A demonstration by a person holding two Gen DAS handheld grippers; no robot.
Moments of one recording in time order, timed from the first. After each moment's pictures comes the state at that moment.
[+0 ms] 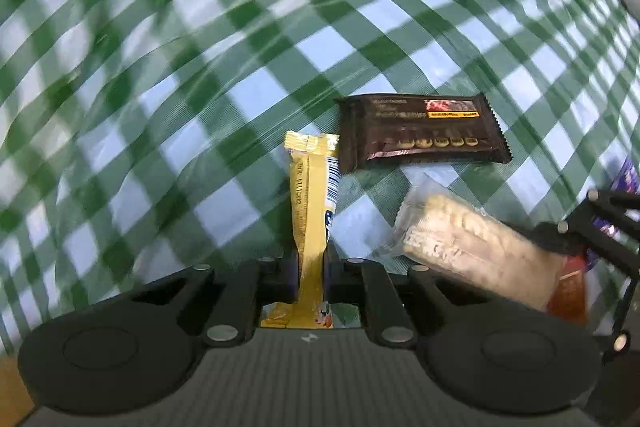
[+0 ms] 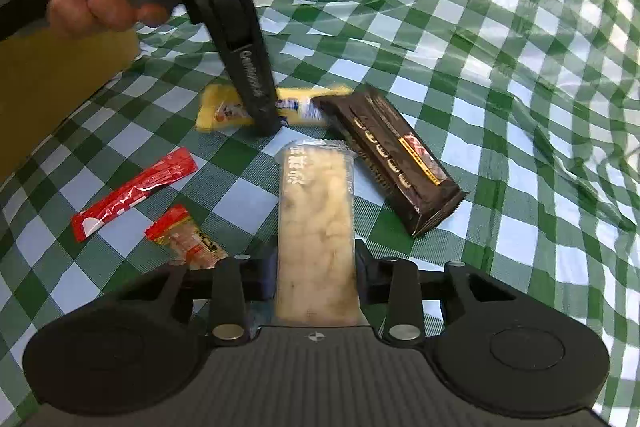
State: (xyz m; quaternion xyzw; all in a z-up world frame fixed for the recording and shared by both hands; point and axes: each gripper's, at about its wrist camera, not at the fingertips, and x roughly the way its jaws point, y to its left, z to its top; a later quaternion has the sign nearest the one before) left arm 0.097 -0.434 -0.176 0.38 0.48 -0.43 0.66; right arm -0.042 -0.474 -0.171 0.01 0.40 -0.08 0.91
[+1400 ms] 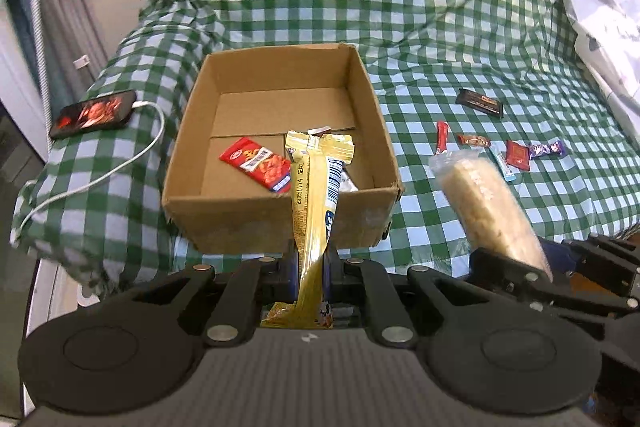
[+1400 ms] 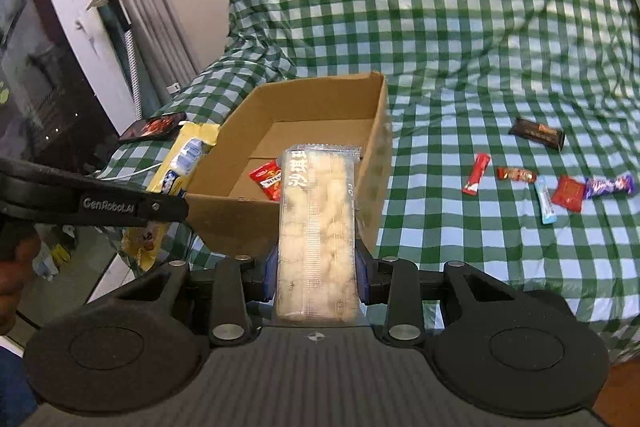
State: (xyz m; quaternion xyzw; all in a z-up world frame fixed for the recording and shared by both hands) left arm -0.147 0.084 0.058 0.18 0.41 -0.26 0.86; right arm -0.240 -0.099 0.011 0.16 0.28 -0.07 0.94
